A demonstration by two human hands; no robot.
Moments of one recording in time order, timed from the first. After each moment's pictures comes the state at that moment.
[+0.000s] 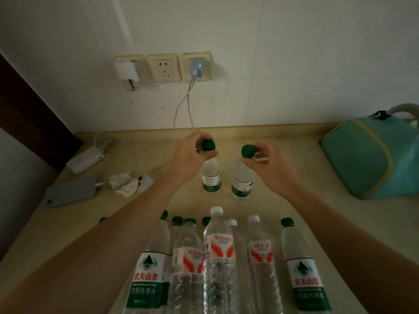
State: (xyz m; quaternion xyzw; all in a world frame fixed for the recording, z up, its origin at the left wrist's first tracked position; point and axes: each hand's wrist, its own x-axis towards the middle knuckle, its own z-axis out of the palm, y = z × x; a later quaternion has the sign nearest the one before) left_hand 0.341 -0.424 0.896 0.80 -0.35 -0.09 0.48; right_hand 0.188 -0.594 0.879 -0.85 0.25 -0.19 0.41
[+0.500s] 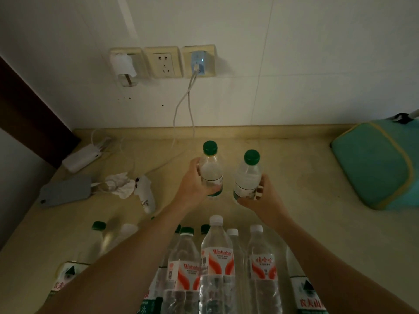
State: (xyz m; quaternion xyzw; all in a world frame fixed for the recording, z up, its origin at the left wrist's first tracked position) left_hand 0.327 -0.423 0.818 0.83 -0.23 -0.21 0.46; right_hand 0.186 -0.581 0.786 -0.77 0.31 -0.11 0.55
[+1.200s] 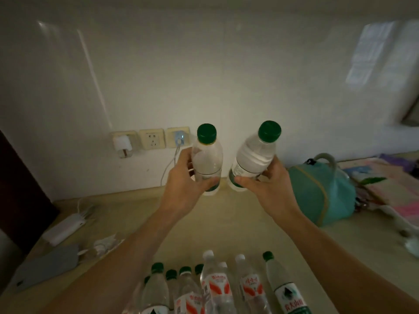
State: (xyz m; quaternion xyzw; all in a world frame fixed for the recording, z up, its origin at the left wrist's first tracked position) left_hand 0.290 -0.392 1.007 0.70 -0.42 -0.05 0.58; right_hand 0.130 -0.527 1.006 -0.72 0.22 -0.43 0.50
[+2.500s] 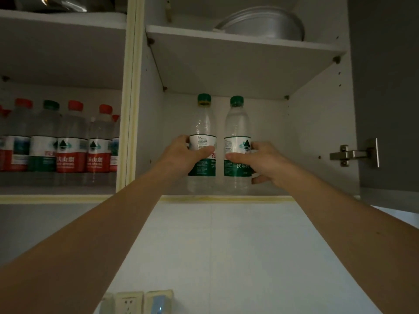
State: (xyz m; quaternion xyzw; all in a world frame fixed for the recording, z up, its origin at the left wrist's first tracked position) left_hand 0.319 -0.514 1.418 0.66 -0.45 0.08 0.60; right_hand 0.175 -0.673 1.419 -0.81 0.12 -0.40 0.41
